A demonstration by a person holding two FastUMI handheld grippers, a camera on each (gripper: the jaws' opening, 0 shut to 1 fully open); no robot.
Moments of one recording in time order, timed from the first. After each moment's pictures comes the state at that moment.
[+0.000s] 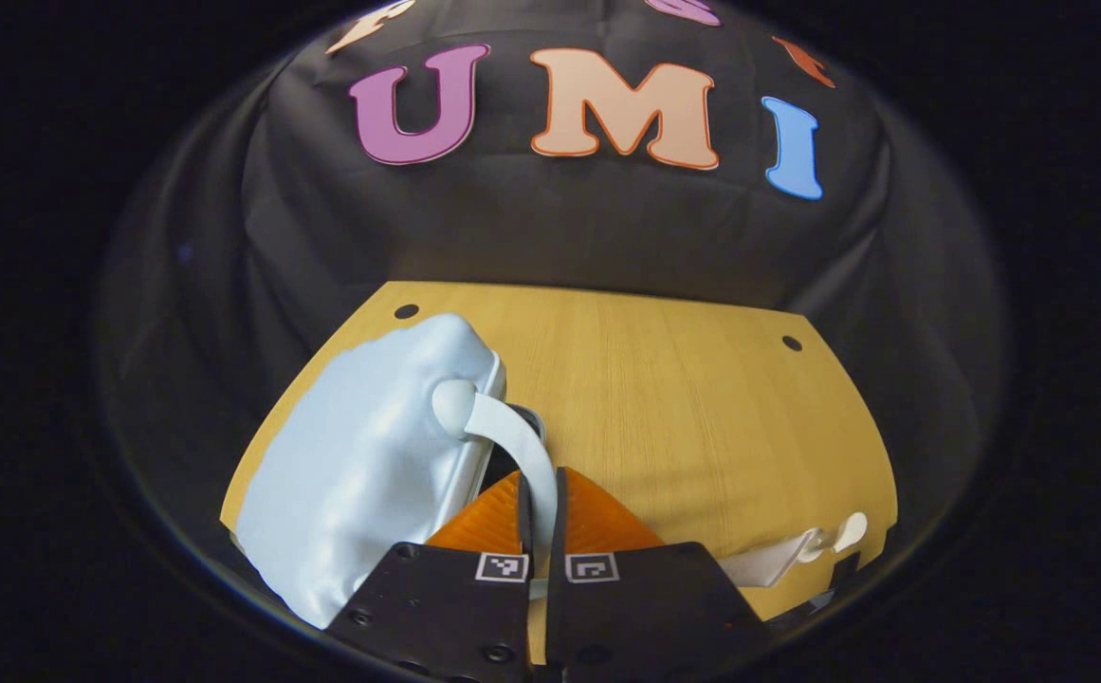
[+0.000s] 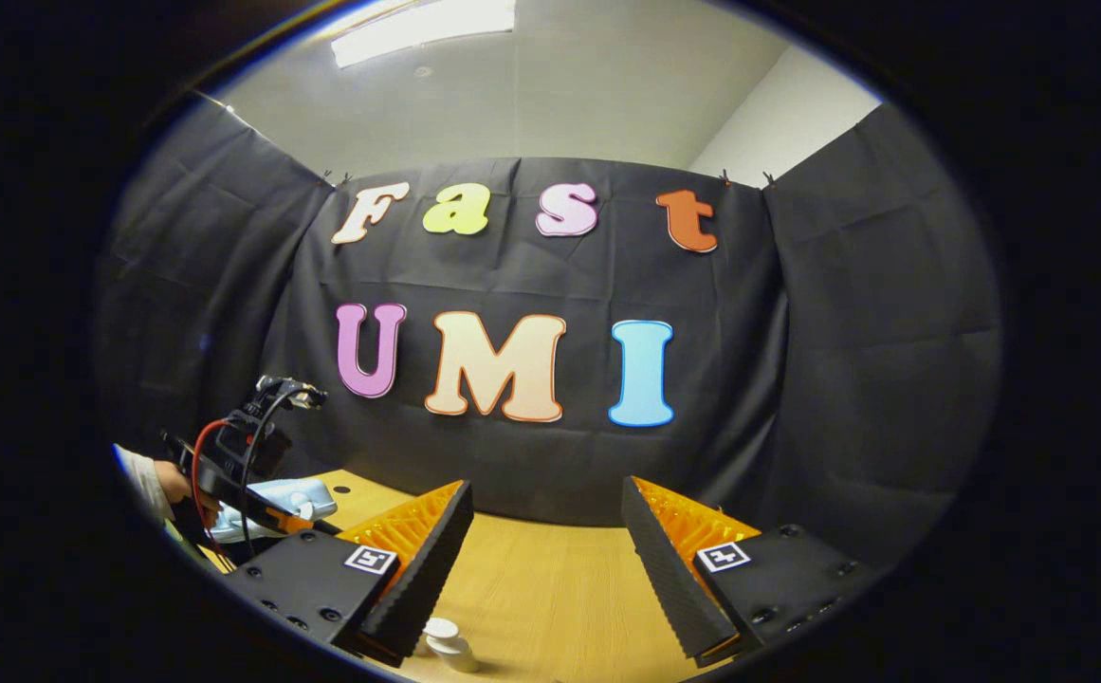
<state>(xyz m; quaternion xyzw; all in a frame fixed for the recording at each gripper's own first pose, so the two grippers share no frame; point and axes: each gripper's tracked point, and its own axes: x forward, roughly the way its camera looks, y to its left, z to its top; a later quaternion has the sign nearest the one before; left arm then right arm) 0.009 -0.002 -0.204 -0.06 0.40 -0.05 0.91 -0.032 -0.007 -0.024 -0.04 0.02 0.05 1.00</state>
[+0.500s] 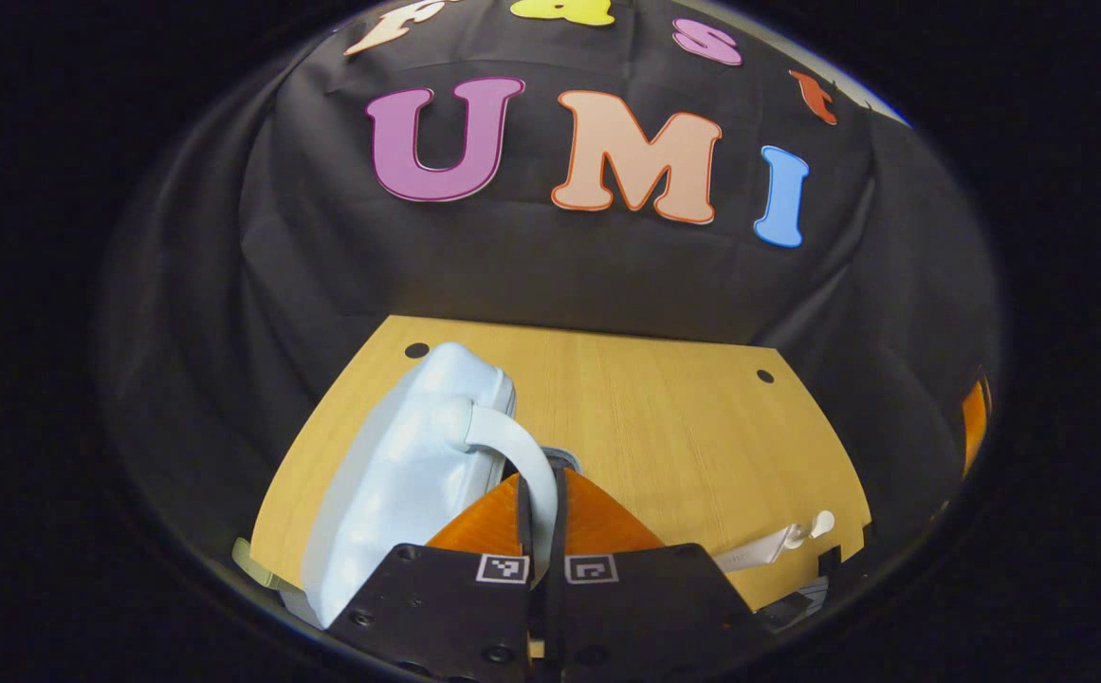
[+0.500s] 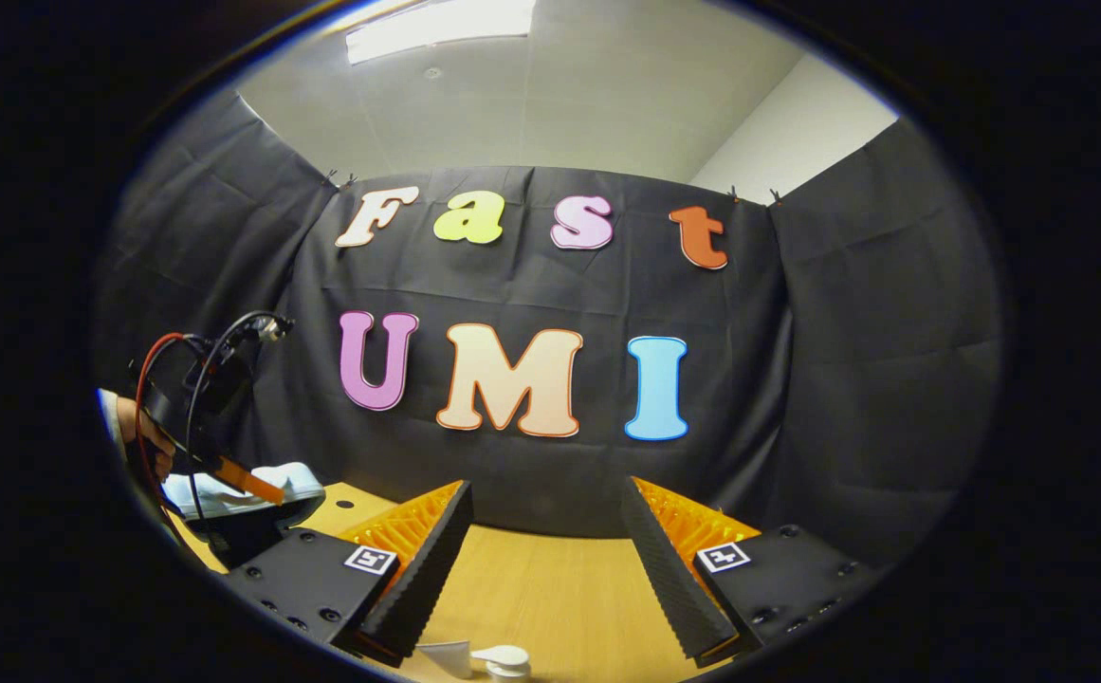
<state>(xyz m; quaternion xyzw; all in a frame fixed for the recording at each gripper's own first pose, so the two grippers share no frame) 0.022 0.080 -0.142 -0.07 0.36 -0.09 0.93 -0.033 0.077 -0.025 -0.05 0.01 0.03 1.00</state>
